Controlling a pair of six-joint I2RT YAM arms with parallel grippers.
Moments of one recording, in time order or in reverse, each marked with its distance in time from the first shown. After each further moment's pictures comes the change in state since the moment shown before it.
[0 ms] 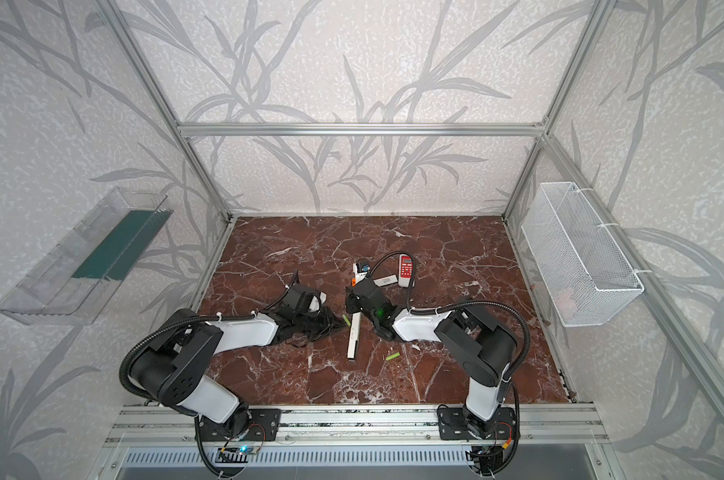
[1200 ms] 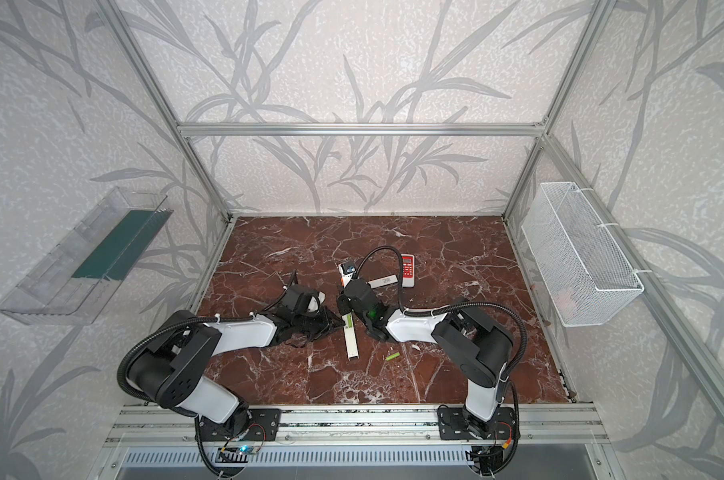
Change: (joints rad) left arm 0.000 0.012 -0.036 0.079 0.006 -0.044; right arm 0.077 0.019 0.063 0.021 0.044 -0.167
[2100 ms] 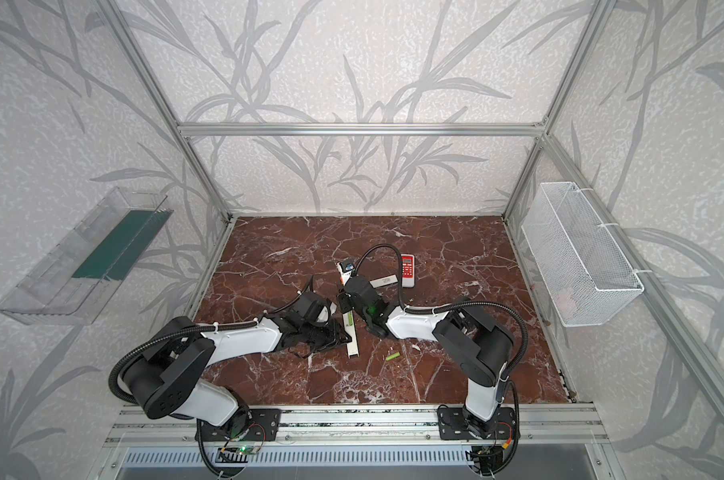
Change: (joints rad) left arm -0.126 -0.063 0.042 -0.230 -0.047 0.109; right arm -0.018 0.000 0.032 -0.046 -0.030 -0.056
